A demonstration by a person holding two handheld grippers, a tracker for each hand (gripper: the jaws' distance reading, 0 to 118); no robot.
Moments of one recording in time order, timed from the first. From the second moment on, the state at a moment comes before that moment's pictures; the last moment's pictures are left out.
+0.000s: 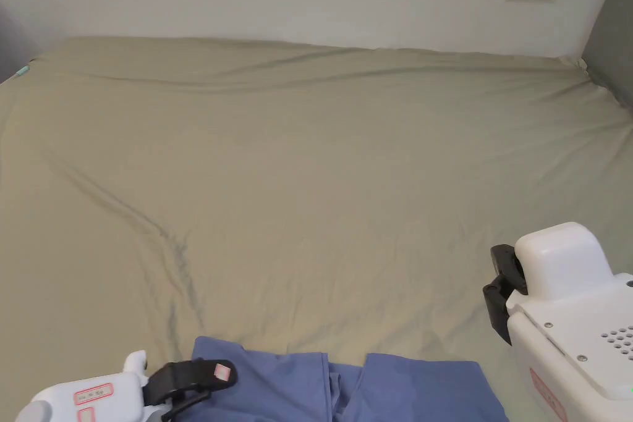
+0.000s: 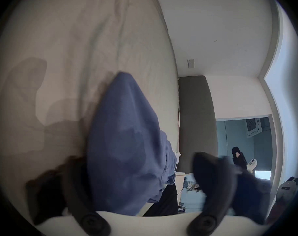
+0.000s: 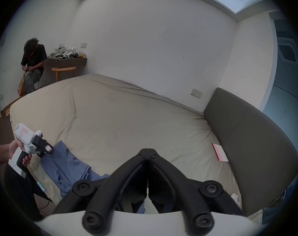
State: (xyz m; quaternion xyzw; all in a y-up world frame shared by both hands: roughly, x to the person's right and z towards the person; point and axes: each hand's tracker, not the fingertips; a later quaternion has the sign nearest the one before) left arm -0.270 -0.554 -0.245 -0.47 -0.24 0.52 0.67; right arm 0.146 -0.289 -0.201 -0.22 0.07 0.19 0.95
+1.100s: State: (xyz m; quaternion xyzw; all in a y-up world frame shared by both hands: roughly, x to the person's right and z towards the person) left arm -0.285 -0.353 -0.218 -0.44 0.06 0.03 0.90; right arm 0.146 -0.282 -0.203 -0.21 0.08 0.18 0.96
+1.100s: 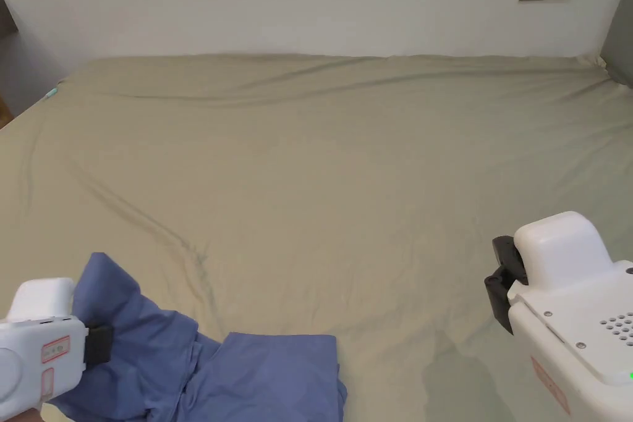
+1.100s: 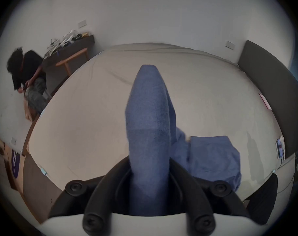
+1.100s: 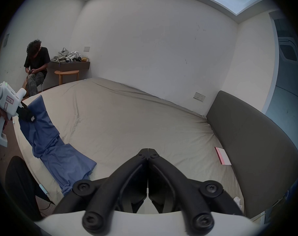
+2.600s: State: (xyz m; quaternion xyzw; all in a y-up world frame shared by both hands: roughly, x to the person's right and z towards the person) left arm -0.113 -0.491 -0.229 -0.41 -0.08 -0.07 0.90; right arm 0.156 -0.290 -0.197 -0.23 0.07 0.18 0.95
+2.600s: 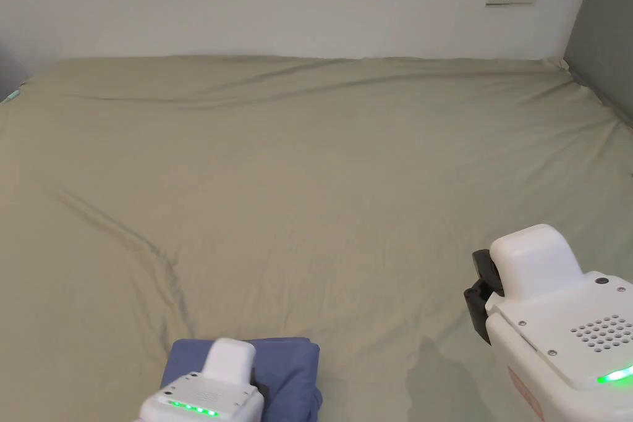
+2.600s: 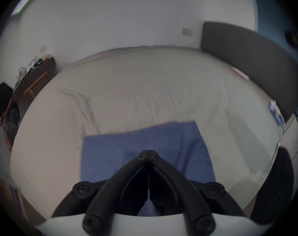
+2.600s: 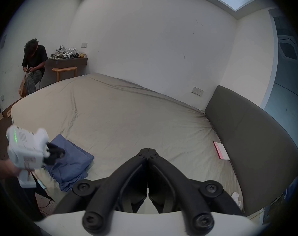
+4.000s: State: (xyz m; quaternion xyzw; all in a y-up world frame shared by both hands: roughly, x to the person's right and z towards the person) left arm -0.301 -0.473 -0.215 -0.42 -0.08 0.19 0.89; right arm 0.018 -0.515 -0.253 -0.51 0.27 0.09 0.81
